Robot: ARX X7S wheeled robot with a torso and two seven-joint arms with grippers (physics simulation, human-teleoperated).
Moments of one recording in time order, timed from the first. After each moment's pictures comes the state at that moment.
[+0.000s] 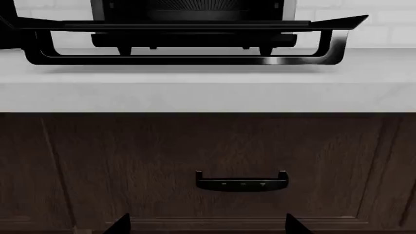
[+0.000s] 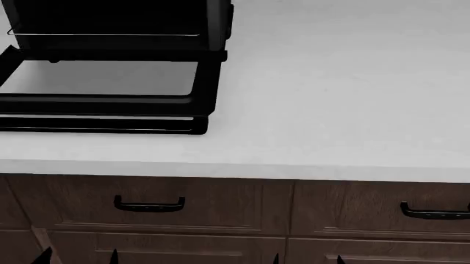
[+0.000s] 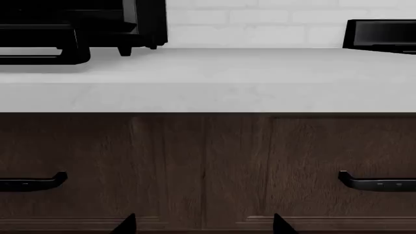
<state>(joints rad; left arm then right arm) 0.00 0.00 0.00 0.00 0.00 0.00 0.00 0.00 0.00 0.00 0.00 0.00 0.00 0.00</state>
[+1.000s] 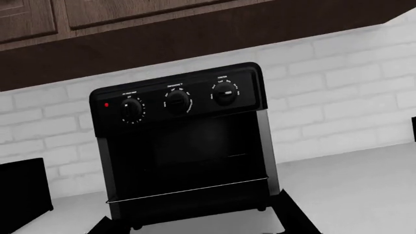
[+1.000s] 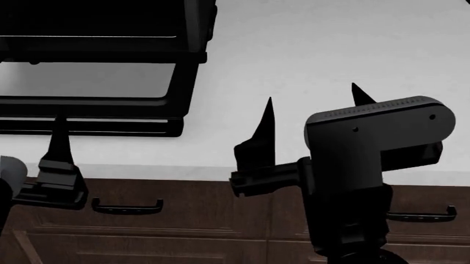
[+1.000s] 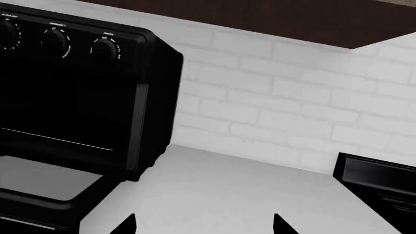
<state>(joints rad) -0.43 -0.13 0.11 0.87 0.05 -0.98 -0.03 0.62 0.25 -0.14 -0.76 0.27 1.13 0.18</state>
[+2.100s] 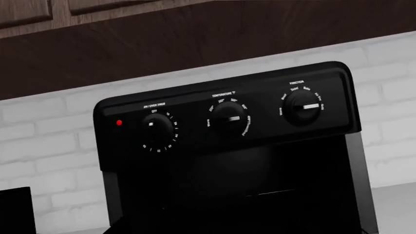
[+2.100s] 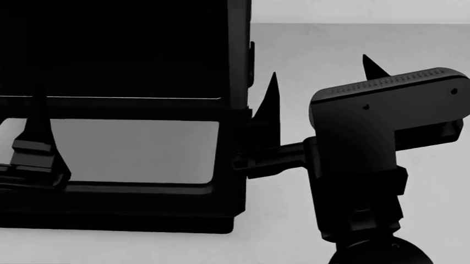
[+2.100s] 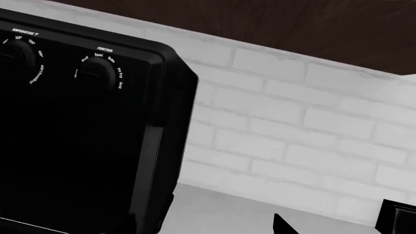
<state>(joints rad) -0.52 -0.15 0.08 0.94 0.00 -1.09 -0.03 0.72 0.27 -0.13 -0.82 0.31 1.25 0.20</state>
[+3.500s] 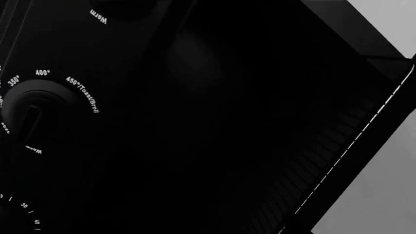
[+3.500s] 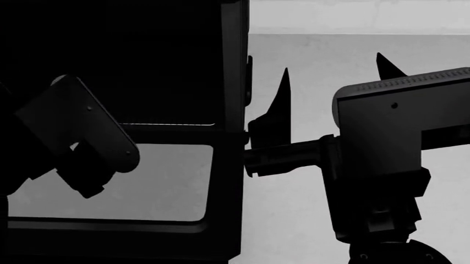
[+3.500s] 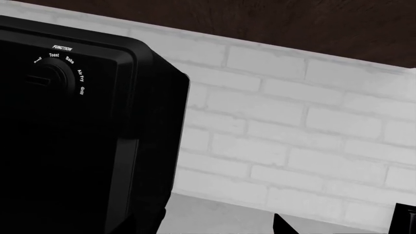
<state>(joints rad) -1.14 -0.42 0.93 0.59 0.52 -1.55 0.57 0.71 0.13 -0.07 -0.86 -0.03 1.29 -0.11</state>
